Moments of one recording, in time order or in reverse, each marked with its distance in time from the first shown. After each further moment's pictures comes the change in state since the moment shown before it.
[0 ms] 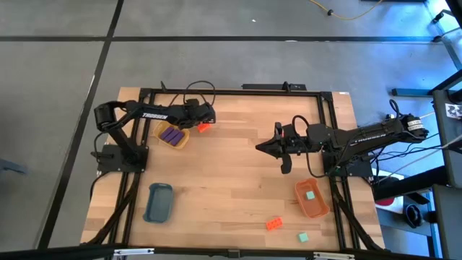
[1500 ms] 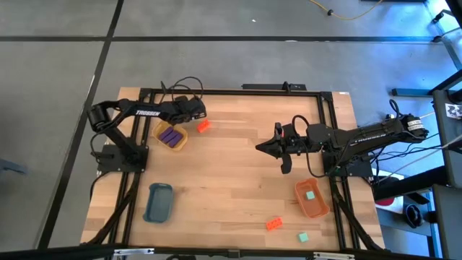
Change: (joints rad) left arm 0.140 -0.066 -0.117 0.057 0.069 -0.029; right arm 0.000 0.000 0.000 -0.002 0.001 0.028
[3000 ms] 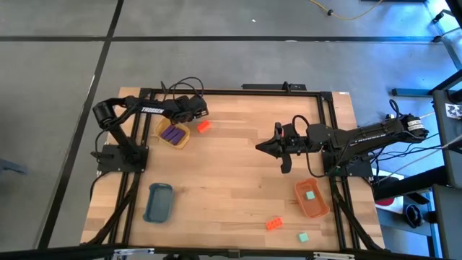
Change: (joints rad) left arm 0.043 0.076 0.030 0.031 0.087 -0.076; right arm 0.000 0.000 0.000 0.000 0.007 0.001
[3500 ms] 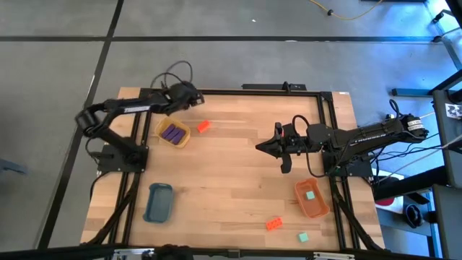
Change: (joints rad) left arm 0.091 -0.213 0.000 0.045 0.006 0.185; right arm 0.000 0.000 0.000 0.002 0.001 -0.001
